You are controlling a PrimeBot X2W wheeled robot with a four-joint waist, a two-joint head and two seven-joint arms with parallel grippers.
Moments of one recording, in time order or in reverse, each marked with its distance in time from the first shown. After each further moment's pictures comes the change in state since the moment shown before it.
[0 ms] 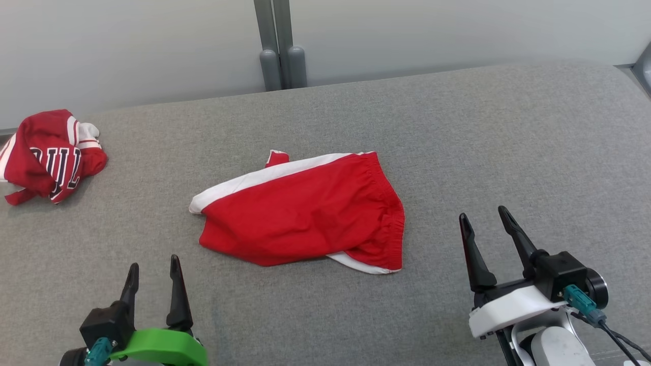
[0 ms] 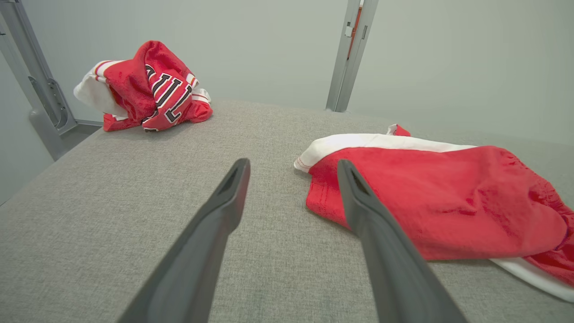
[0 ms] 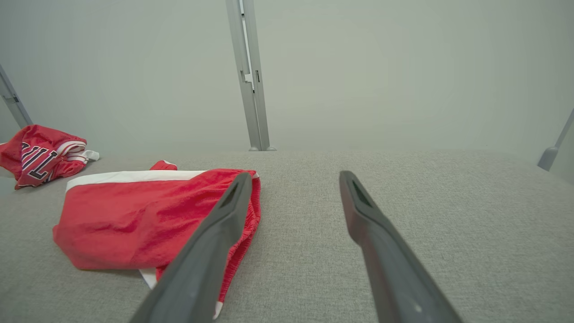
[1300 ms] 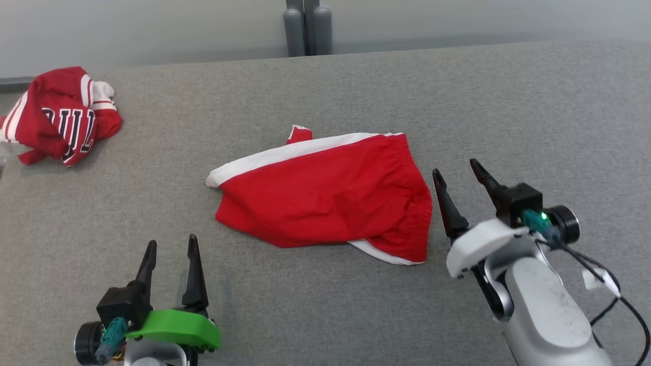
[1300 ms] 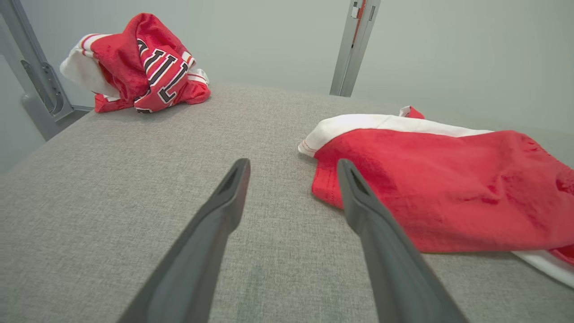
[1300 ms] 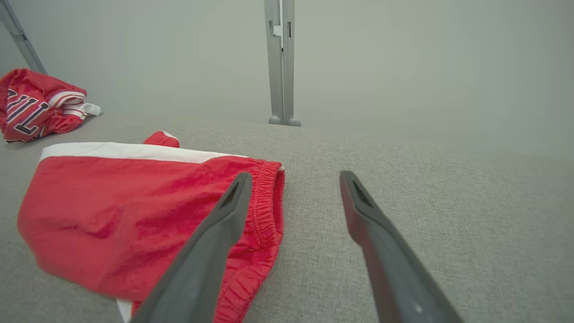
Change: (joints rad) left arm -0.059 -0.114 0.093 0.057 0.142 -0.120 0.000; right arm -0.280 -0.001 0.046 0.259 -0.047 0.000 0.061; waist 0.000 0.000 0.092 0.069
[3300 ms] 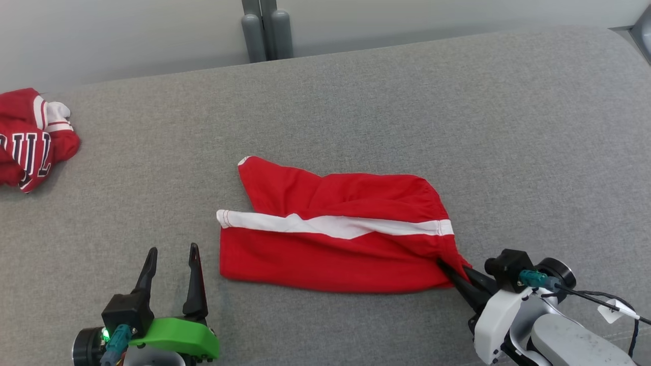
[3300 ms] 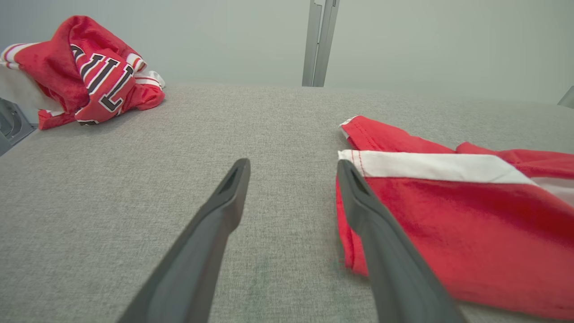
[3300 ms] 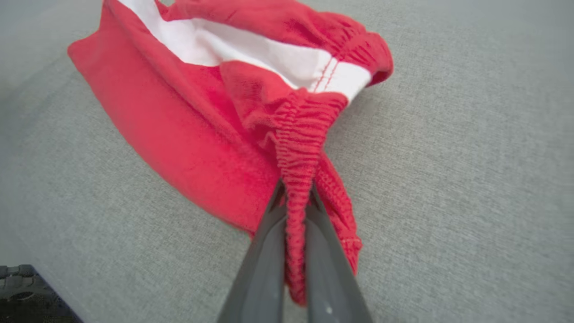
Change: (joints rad) left arm 0.018 -0.023 0.042 0.007 0.091 -0.035 0.000; right arm -0.014 -0.433 0.687 0.010 0.502 0.000 -0.014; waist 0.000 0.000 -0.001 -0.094
